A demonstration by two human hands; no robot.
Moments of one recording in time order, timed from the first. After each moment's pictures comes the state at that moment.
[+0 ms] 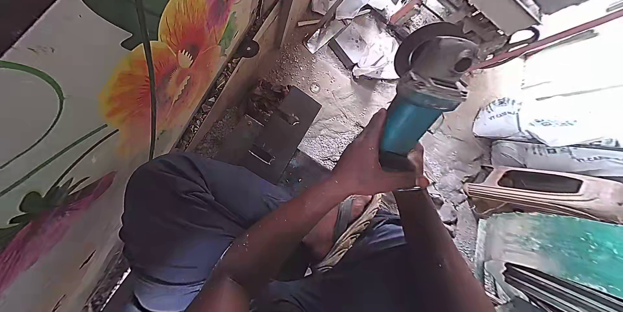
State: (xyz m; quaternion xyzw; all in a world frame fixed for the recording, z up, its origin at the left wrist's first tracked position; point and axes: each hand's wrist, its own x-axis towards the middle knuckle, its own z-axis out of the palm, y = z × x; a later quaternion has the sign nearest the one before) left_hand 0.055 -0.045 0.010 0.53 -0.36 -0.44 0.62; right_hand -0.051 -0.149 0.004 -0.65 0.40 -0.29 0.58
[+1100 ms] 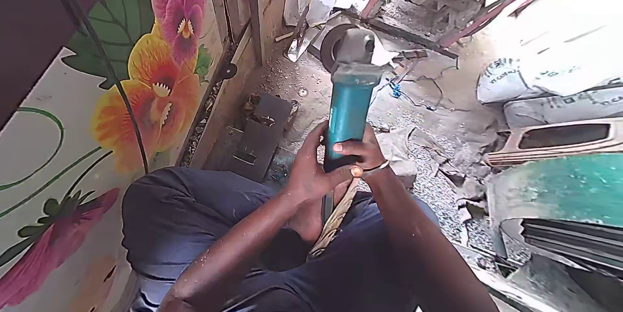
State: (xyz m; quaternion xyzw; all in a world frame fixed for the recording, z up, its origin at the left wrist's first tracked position) left_hand 0.013 -0.005 0.001 0.56 -0.36 -0.33 0.67; right_hand -0.079 -0.140 0.007 -0.54 0.26 -0.25 0.76
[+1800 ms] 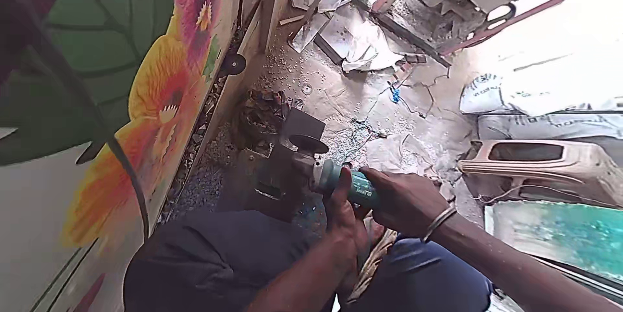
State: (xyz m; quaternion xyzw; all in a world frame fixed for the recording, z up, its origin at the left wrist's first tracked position) left_hand 0.048 -0.028 -0.024 0.27 0.40 -0.55 0.68; right_hand 0.011 -0.130 0.056 -0.87 0.26 0.40 0.06
